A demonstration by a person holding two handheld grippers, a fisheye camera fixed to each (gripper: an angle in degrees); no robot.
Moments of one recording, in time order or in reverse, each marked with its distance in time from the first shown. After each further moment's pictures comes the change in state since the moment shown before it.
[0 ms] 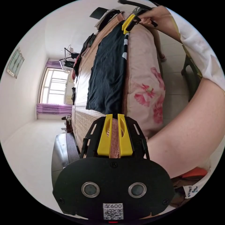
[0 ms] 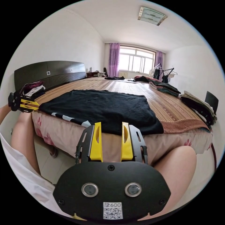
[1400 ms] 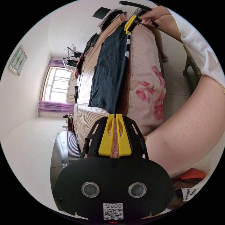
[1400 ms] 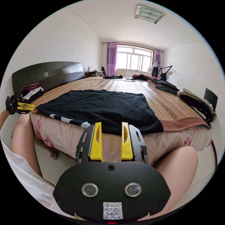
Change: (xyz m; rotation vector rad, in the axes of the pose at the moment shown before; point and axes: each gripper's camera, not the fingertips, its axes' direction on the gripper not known) left arm -0.167 0.183 0.021 -0.001 -0.032 -0.044; right arm 0.204 0.012 0.128 -0.008 0.037 0.011
